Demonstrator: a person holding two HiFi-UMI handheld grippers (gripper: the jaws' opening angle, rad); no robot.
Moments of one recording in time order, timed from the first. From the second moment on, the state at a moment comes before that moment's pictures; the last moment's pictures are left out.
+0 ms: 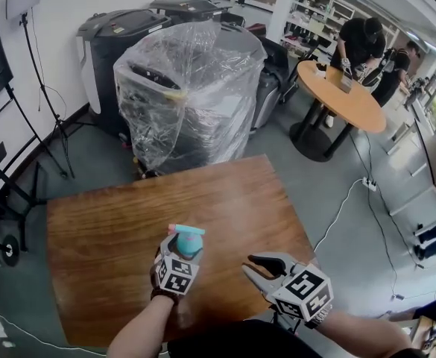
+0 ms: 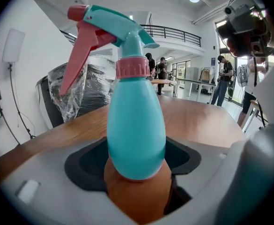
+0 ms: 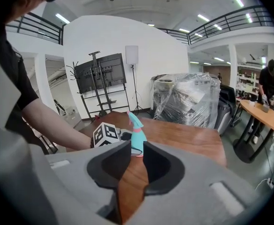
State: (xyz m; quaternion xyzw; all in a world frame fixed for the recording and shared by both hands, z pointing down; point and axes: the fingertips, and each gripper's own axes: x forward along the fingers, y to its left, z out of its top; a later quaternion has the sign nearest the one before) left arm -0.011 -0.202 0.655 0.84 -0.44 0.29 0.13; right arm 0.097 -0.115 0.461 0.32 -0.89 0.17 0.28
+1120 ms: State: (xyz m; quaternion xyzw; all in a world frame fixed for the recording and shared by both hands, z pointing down) left arm -0.046 -0.147 0.555 0.85 -0.47 0.23 0.10; right arm 0.029 -0.121 0.463 0.30 -0.92 0.14 0.21
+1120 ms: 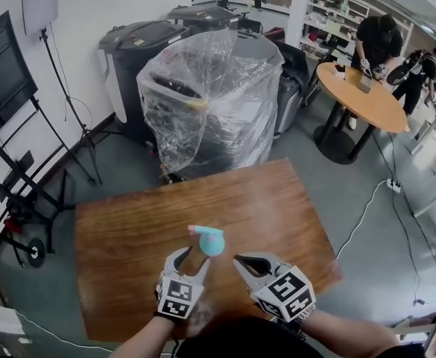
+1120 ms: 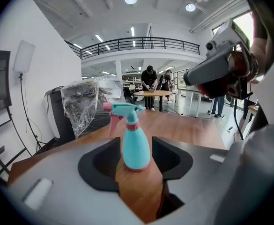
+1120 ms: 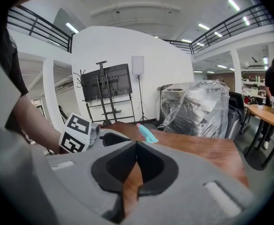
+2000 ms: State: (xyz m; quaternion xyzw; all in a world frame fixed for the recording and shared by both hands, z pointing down) left arm -0.030 -0.126 0.474 0.86 -0.47 0.14 0.13; right arm -0.001 -0.125 0.455 0.31 -0.93 0.13 0.16
